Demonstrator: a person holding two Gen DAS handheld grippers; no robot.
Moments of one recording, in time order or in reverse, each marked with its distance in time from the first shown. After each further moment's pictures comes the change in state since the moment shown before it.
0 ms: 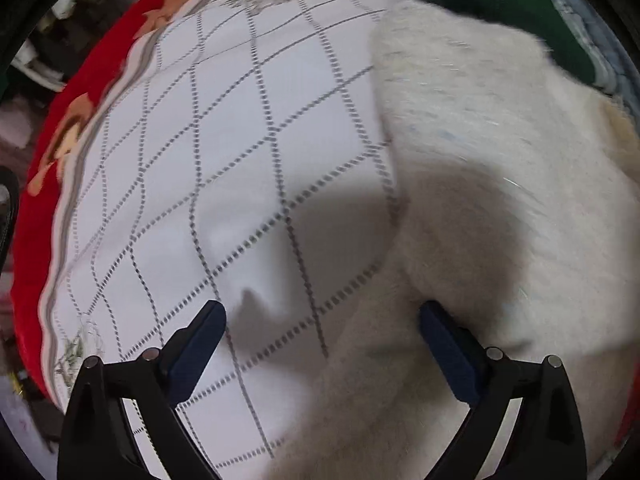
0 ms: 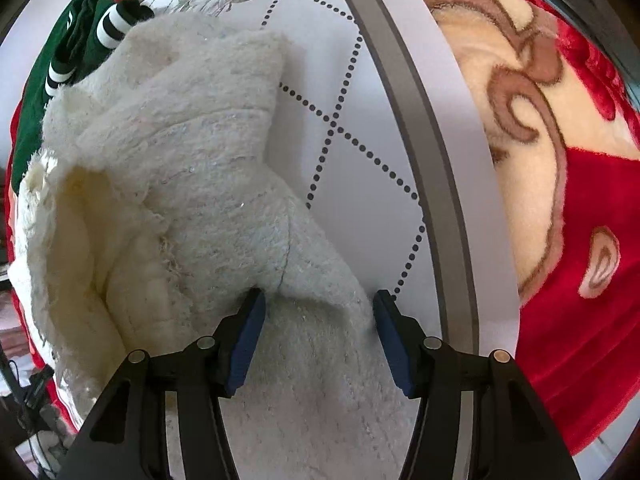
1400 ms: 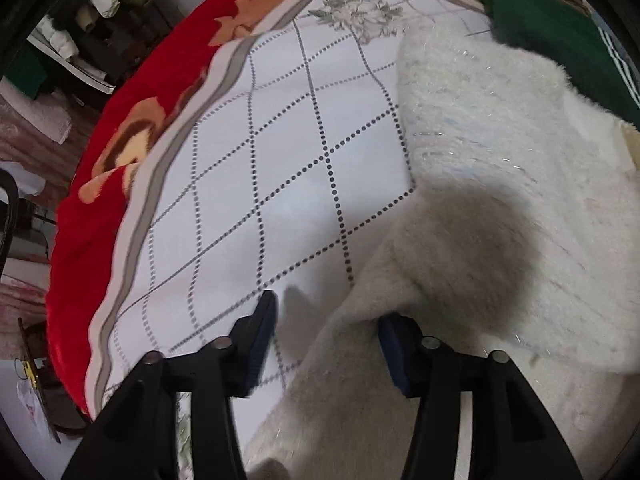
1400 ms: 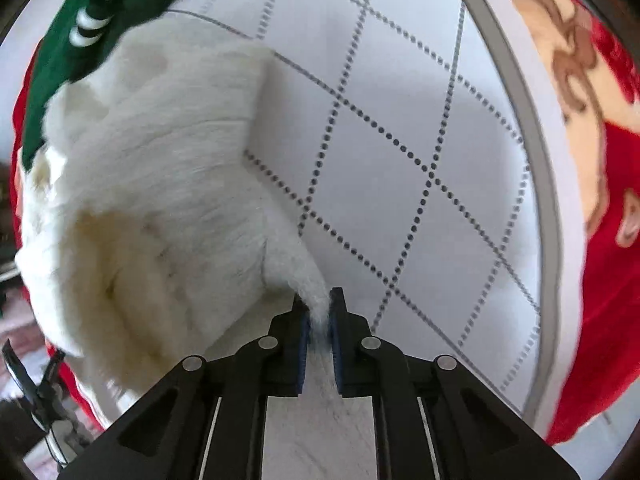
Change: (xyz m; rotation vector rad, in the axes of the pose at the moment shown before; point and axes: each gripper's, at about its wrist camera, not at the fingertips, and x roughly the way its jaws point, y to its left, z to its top) left arm -0.015 0.069 0.008 -0.080 -0.071 0.172; right arm 0.027 0.144 -0.041 0.021 0.089 0.025
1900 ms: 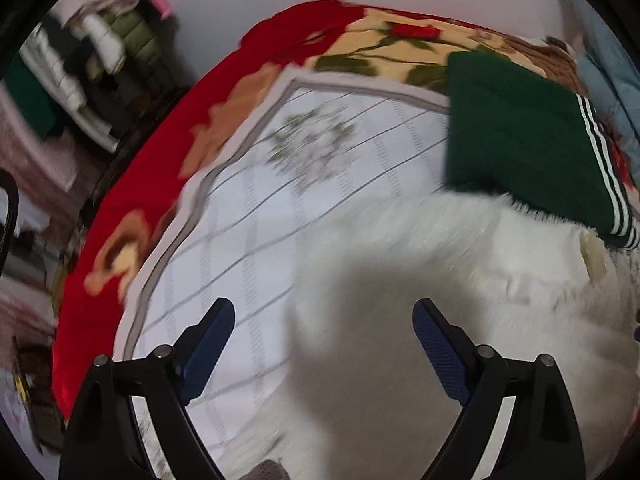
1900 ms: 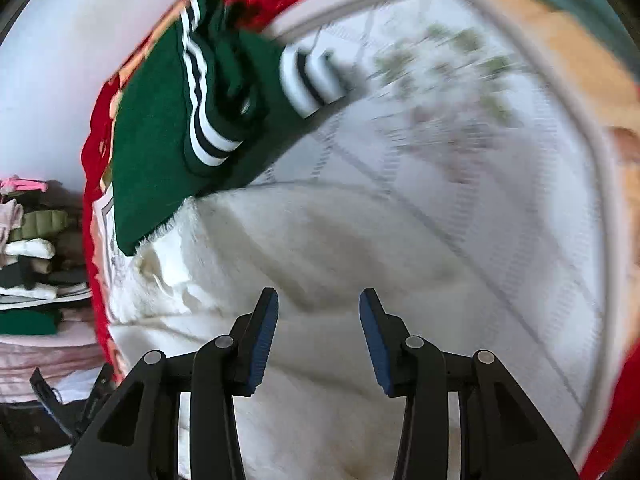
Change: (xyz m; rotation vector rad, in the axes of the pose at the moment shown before) left arm -0.042 -0.078 0.112 -0.004 -0.231 -0.006; right arm -0.036 0.079 0.113 -0.026 -0.129 0.271
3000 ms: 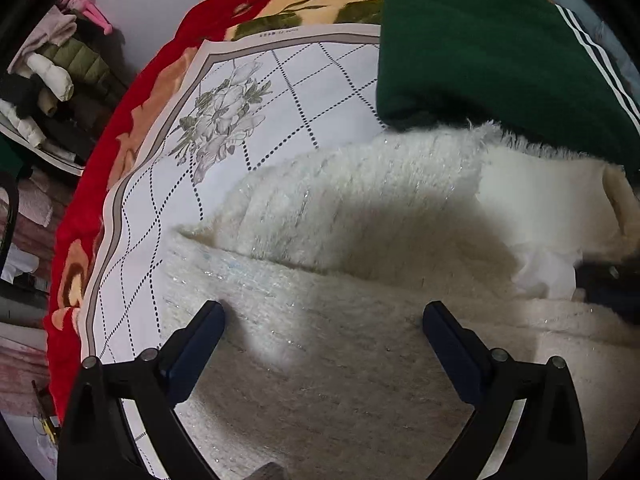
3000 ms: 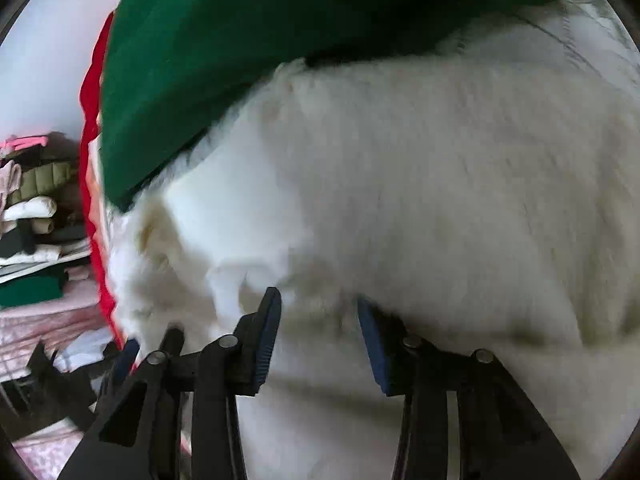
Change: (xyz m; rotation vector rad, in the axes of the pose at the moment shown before) left arm 0.063 -0.059 -0.001 0.141 0.101 0.003; right arm 0.134 0.123 -0.018 -0.085 0.191 0.043
